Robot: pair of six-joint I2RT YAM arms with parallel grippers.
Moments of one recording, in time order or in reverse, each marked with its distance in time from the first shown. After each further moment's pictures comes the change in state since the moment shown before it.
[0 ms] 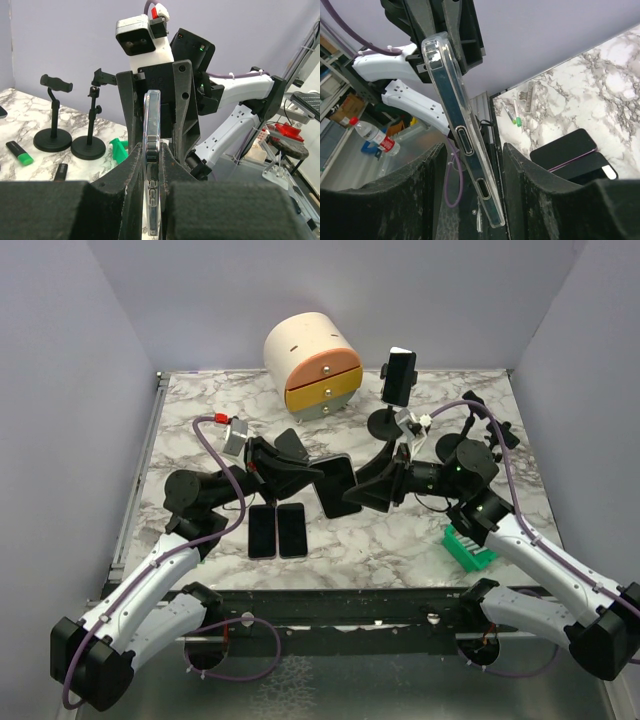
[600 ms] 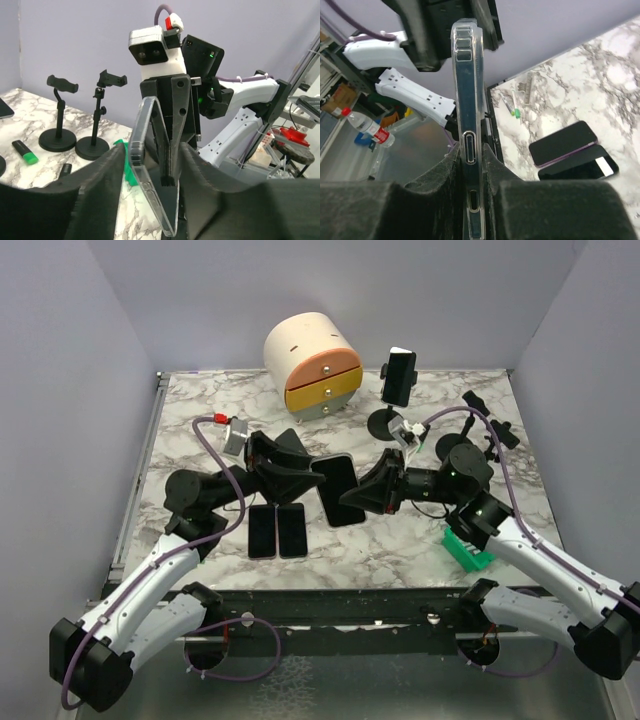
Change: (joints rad) left arm -0.006 -0.002 0.000 -0.024 -0.025 0.019; right arm 0.051 -0.003 0.000 -0.035 0.035 -0.053
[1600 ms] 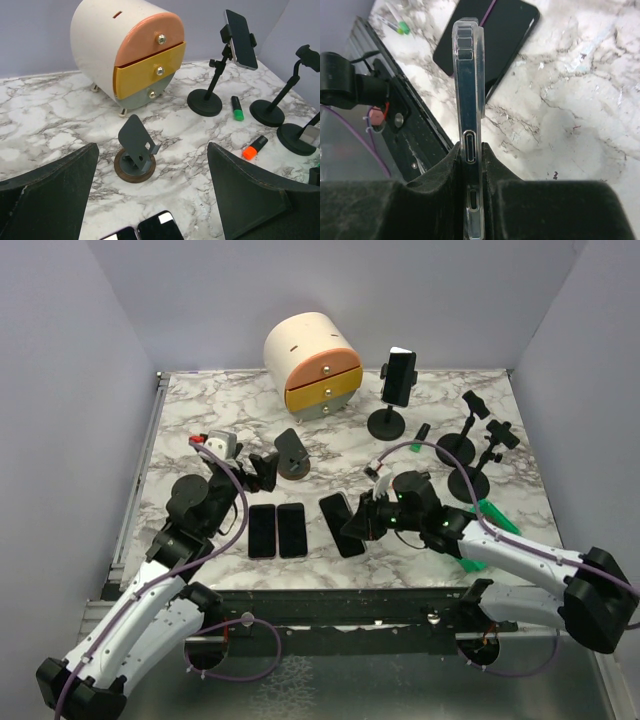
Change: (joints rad) left arm 0.000 -0.202 -0.035 -0.634 -0.872 0.539; right arm 0.088 0.105 -0.208 -0.290 0.405 -0.031
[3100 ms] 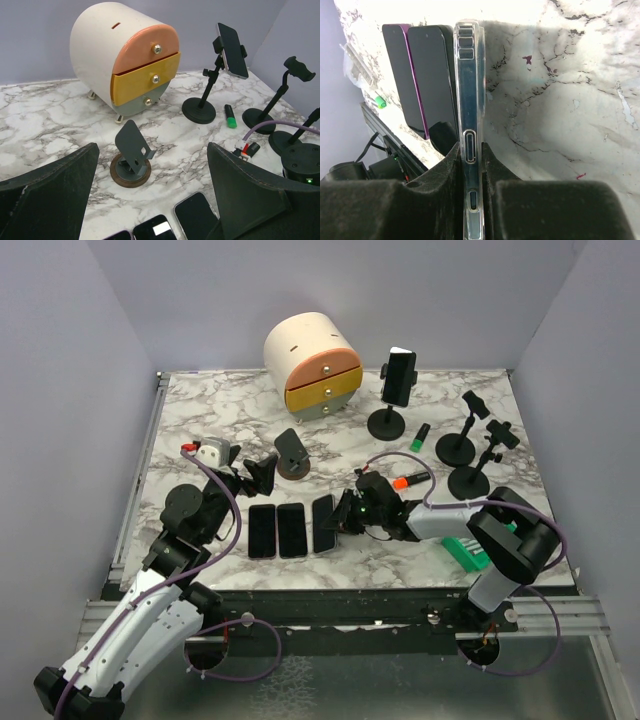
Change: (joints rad) left arm -0.013 -0.082 -0.051 0.023 -0.022 -0.025; right arm 0.029 0.544 0.069 0.284 0.132 0.513
